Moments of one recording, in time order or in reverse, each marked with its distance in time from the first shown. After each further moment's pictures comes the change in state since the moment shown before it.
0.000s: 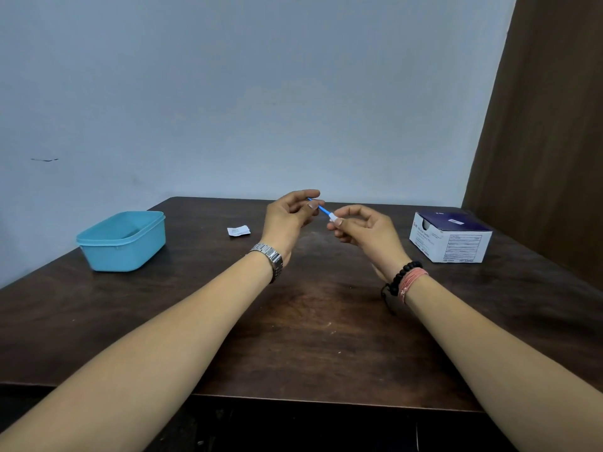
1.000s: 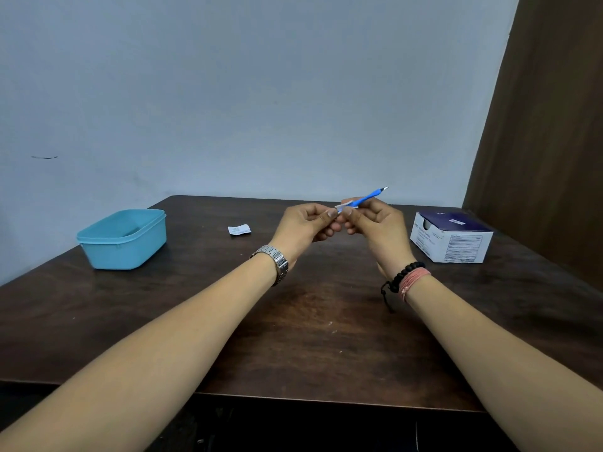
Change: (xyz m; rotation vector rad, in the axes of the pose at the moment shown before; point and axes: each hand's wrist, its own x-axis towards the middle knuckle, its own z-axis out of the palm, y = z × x) left_hand -0.009 0.000 0.010 0.114 -0.191 -0.085; right_hand -0.003 -0.008 -0.001 0.038 0.056 -0.140
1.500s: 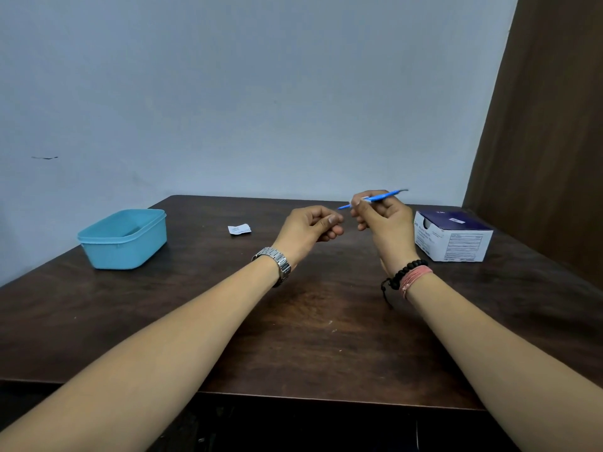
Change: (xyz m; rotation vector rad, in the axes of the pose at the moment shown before) left_hand 0.001 -0.008 0.000 0.121 -0.062 0.054; right_hand 0.003 -0.004 -0.003 -0.024 0.160 -0.054
